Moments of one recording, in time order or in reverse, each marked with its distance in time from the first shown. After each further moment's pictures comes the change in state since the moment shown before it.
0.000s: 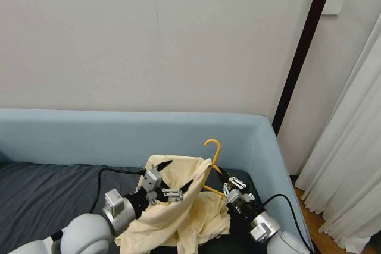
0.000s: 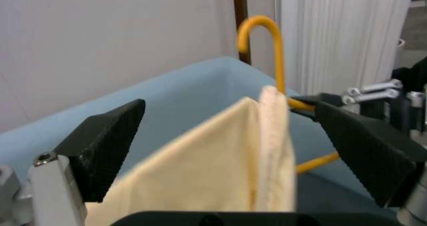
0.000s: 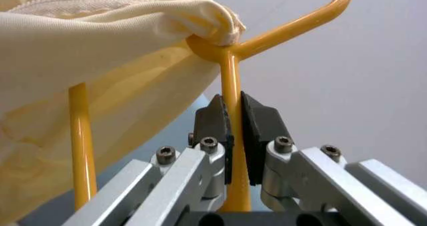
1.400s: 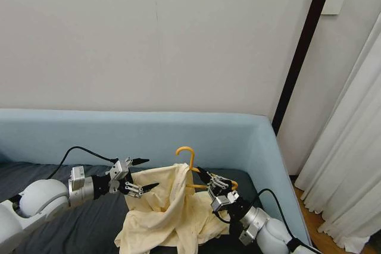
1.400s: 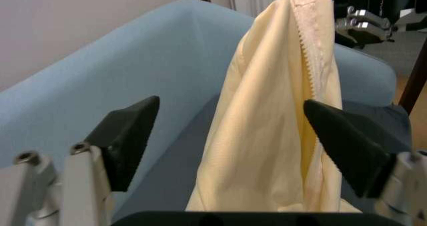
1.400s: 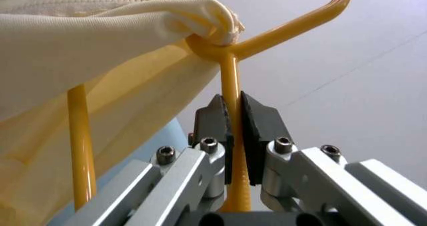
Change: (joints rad) left arm -0.102 0.148 0.004 0.290 -0.058 -0.065 0.540; right arm 0.135 0.049 -0.112 -0.070 -0.232 0.176 0.034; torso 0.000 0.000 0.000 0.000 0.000
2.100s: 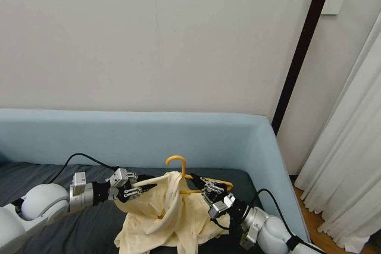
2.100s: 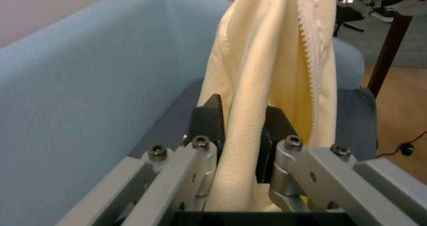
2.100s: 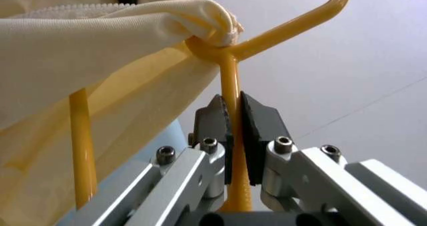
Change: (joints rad) left arm -0.004 -0.013 0.026 0.042 0.010 0.007 0.106; right arm 0.043 -0.002 -0.038 -0.001 -0.033 0.072 -0.036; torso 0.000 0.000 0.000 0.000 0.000
